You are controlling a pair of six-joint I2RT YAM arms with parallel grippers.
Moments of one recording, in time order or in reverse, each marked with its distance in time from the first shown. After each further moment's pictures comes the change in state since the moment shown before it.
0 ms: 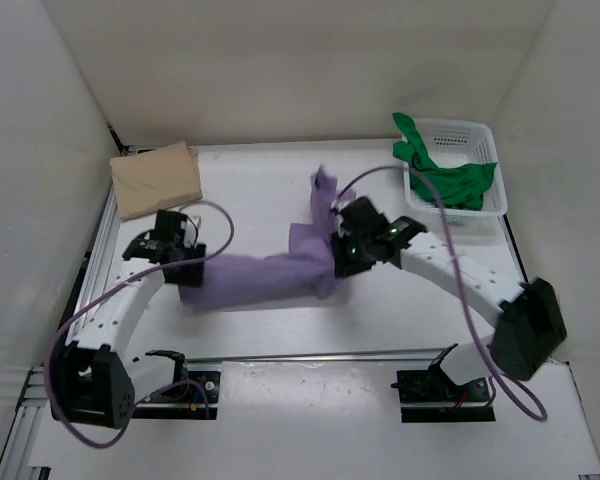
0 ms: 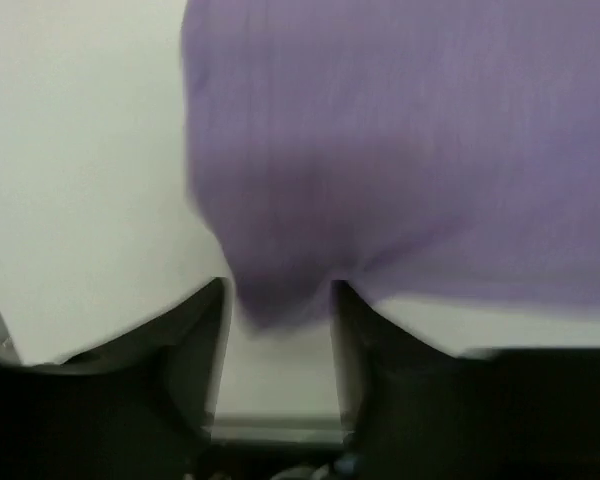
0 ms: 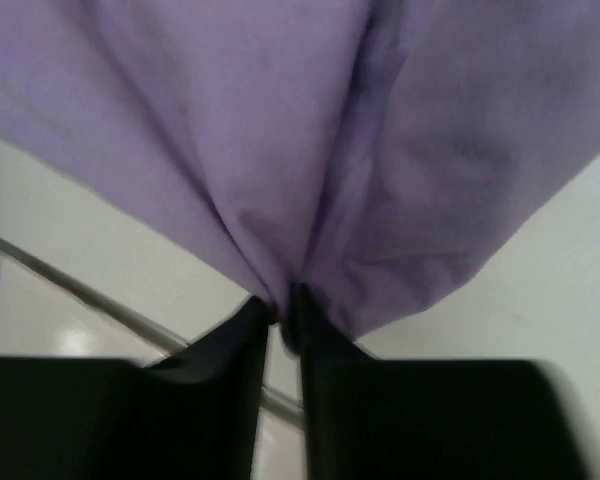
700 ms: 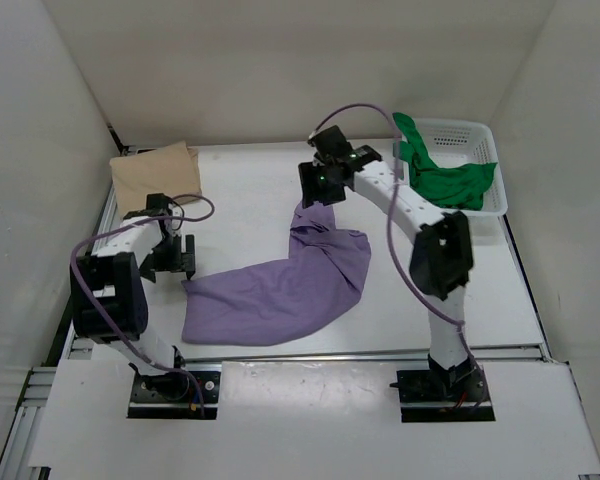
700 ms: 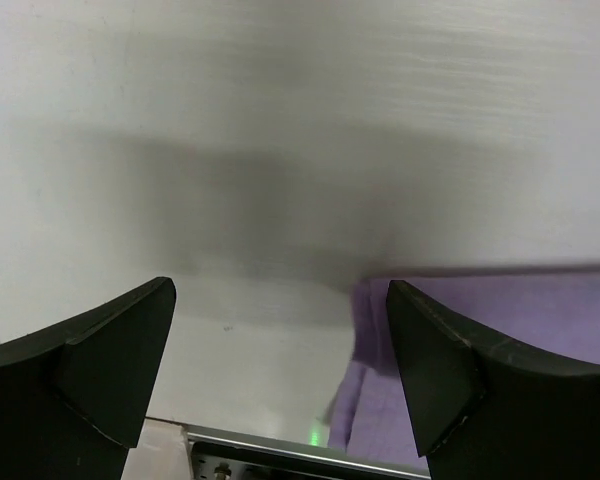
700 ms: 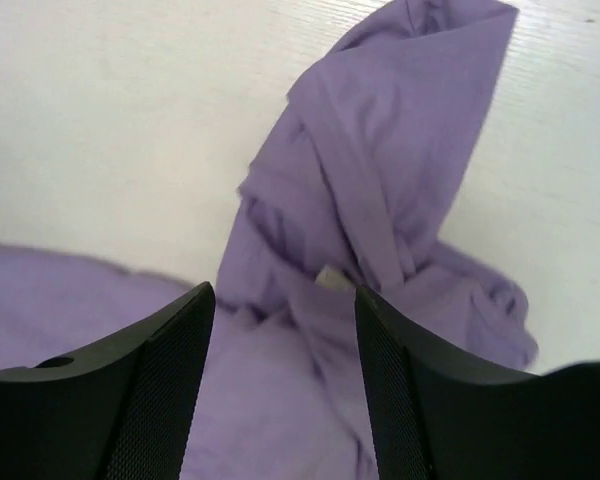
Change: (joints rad) left arm 0.205 0.470 0.076 0.031 -0.022 -0.005; right arm -0.135 0.647 0.719 -0.092 -0.018 -0.015
